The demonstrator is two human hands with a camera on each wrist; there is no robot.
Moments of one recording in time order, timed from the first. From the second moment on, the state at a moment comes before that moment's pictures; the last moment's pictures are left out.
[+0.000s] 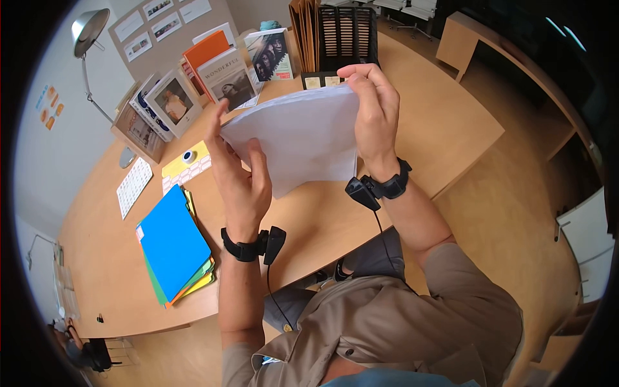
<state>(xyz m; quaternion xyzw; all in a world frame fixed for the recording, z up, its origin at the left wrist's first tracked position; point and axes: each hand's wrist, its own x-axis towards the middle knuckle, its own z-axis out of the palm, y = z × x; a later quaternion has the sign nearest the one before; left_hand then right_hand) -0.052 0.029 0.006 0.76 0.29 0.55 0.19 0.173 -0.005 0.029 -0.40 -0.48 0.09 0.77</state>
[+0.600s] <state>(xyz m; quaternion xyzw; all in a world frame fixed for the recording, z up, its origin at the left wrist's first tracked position) -0.057 0.046 -0.032 0.65 0.23 0.58 0.43 0.202 -0.009 -0.024 -0.38 -0.64 0.24 0.62</state>
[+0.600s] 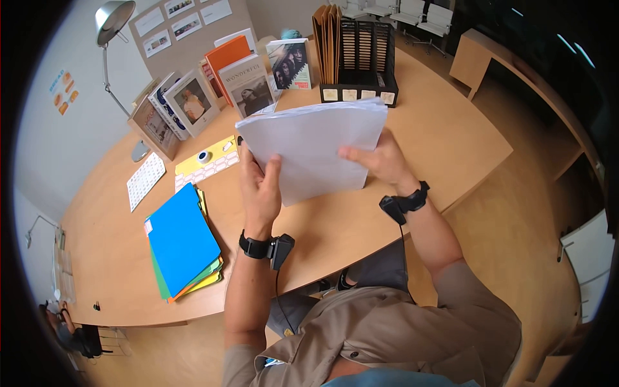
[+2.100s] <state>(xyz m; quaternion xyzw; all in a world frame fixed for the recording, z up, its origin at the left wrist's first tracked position) -0.051 0.039 -0.099 0.58 0.35 0.49 0.55 0.201 -0.016 -0.116 -0.50 -0.57 0.36 0.54</state>
